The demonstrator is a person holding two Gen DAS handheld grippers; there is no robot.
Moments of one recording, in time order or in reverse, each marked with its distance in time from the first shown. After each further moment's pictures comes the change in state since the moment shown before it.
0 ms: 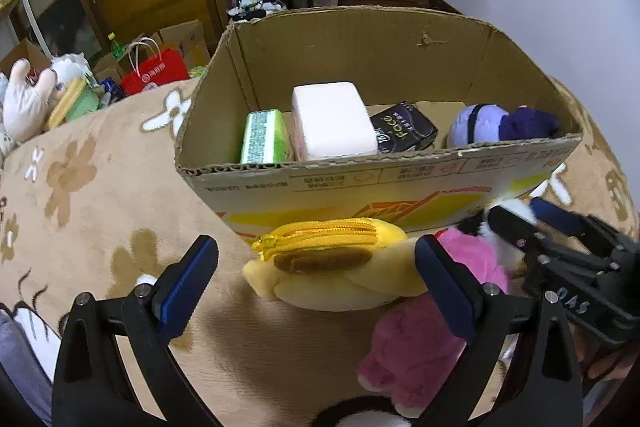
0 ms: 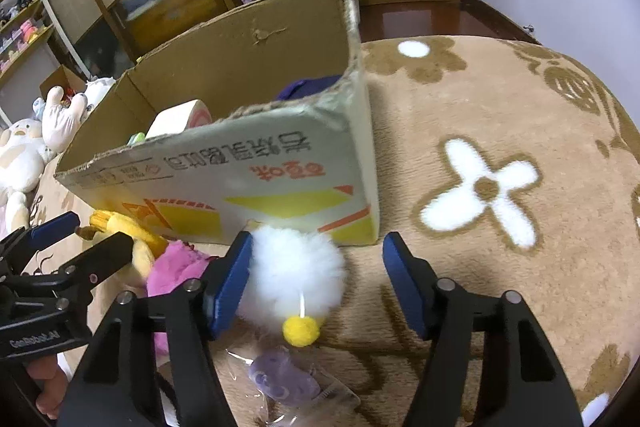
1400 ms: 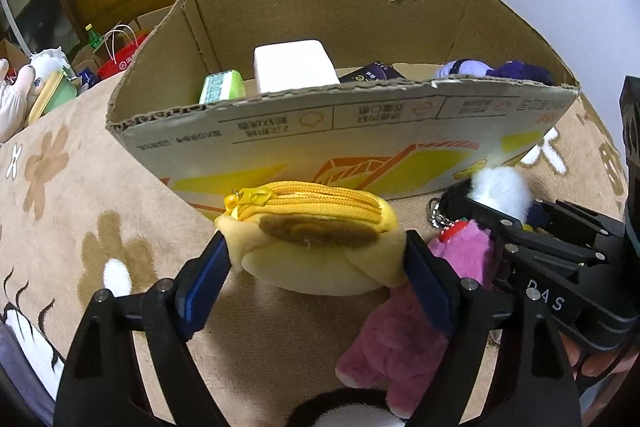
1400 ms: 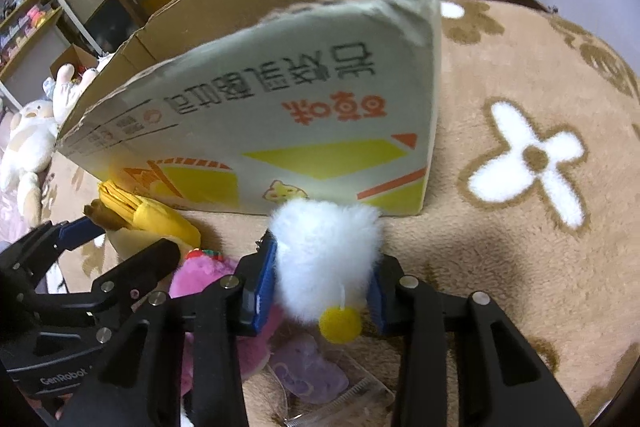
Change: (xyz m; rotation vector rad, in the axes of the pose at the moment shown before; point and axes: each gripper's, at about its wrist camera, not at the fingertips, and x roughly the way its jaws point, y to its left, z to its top) left arm 0.023 -0.016 -0.018 0.049 0.068 -0.035; right arm 0.026 0.017 -0.008 -0.027 0.105 0.057
